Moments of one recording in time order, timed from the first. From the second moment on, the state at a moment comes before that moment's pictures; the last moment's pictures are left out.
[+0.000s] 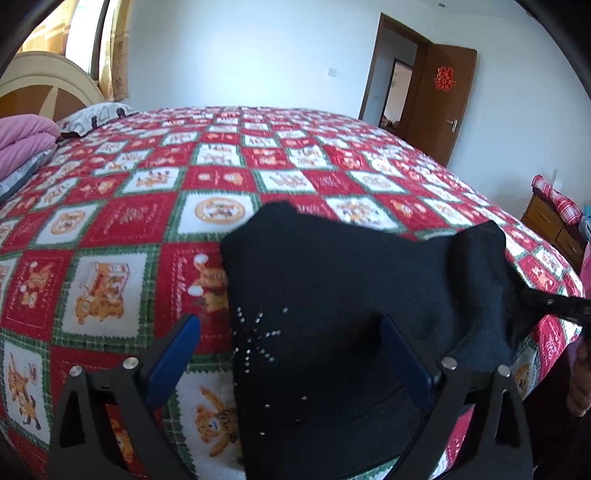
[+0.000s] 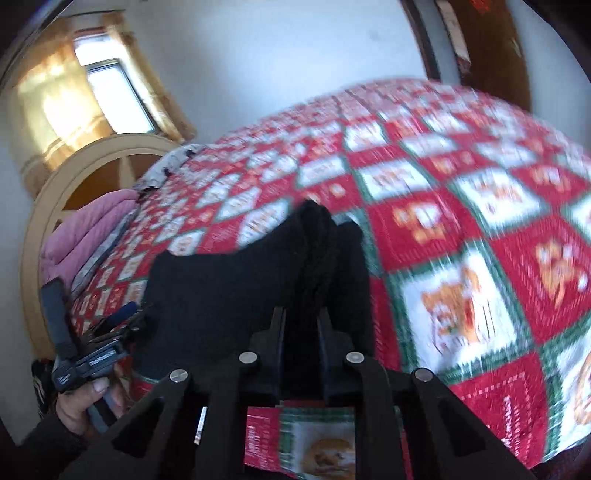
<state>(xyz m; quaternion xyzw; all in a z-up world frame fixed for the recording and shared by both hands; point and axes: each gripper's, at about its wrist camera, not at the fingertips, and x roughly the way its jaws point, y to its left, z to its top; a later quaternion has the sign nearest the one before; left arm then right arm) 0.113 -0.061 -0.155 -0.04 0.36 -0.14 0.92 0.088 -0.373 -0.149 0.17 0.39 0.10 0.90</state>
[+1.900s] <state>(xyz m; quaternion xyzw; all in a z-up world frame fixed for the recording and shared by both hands) 0.093 -0.037 -0.172 -0.03 0.36 -0.14 0.92 0.186 -0.217 -0.146 0.14 0.45 0.26 0.84</state>
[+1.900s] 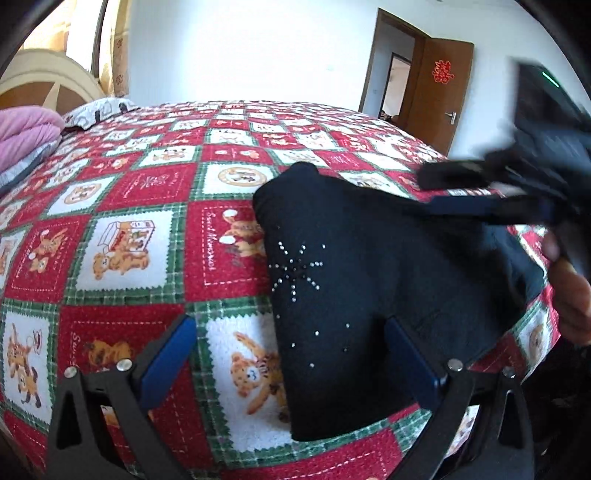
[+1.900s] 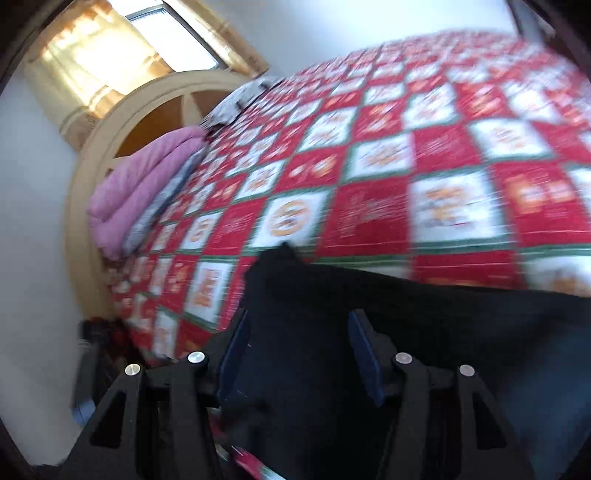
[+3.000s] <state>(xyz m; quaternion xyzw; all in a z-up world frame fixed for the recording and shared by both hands) 0.129 -0.058 -0.167 -0.04 0.37 -0.18 0.91 0.126 -0.369 -0.179 0.15 0.41 0.10 0.89</state>
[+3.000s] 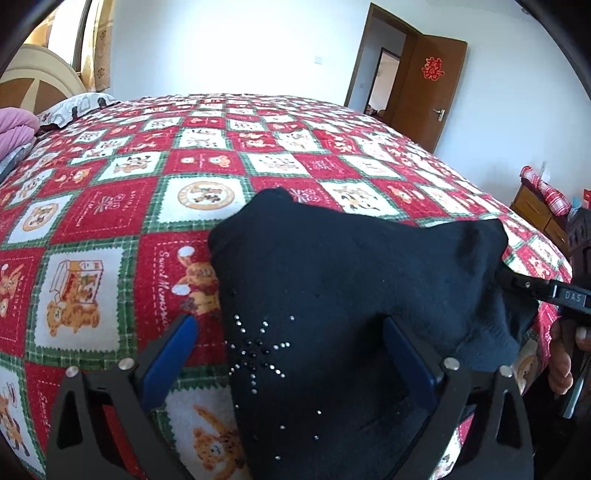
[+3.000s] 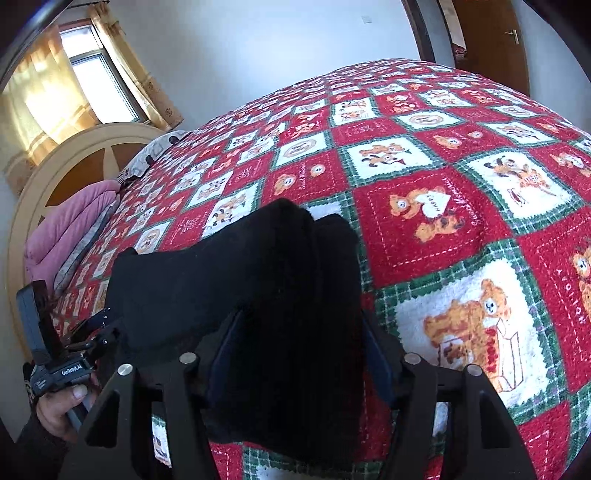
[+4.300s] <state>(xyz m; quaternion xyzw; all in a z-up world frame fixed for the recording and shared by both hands) 0.120 0.049 -0.109 -0.12 0.28 -0.16 0.94 0.167 -0.261 -0.106 0.10 0.34 0.21 0.91</state>
